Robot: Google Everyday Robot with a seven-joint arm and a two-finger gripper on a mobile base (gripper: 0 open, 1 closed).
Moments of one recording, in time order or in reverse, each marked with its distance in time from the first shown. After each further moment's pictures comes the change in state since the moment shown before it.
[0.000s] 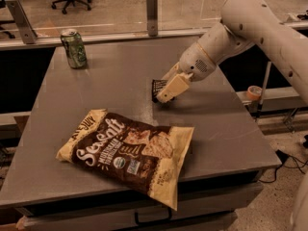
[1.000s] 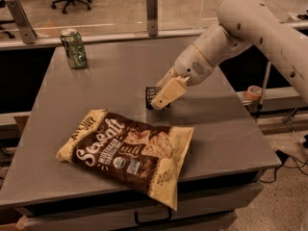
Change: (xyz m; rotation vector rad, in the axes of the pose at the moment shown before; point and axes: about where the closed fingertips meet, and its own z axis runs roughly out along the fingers) arm -0.008 0.041 0.006 -0.094 0.004 0.027
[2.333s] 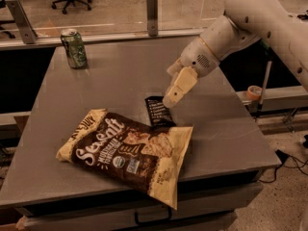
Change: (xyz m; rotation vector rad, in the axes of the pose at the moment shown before) arm -0.001 -0.021 -0.021 0.092 0.003 0.001
